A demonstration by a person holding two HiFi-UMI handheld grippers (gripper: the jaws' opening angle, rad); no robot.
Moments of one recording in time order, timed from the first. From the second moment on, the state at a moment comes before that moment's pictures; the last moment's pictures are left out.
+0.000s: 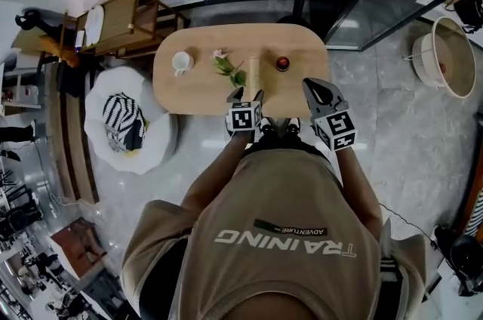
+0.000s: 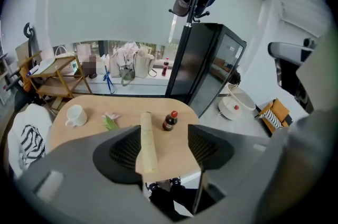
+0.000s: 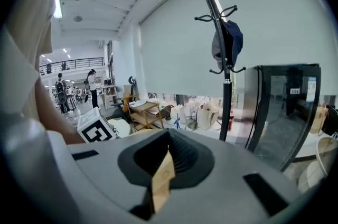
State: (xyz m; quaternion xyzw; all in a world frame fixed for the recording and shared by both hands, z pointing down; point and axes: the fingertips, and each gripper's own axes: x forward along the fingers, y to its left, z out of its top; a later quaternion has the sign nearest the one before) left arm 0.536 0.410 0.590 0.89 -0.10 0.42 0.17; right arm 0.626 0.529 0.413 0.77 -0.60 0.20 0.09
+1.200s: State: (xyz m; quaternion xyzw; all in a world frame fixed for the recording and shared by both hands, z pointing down) left arm 0.539 0.399 0.829 0.75 -0.12 0.61 0.22; right arm 0.594 0.534 0.486 0.75 -0.58 0.30 0.11
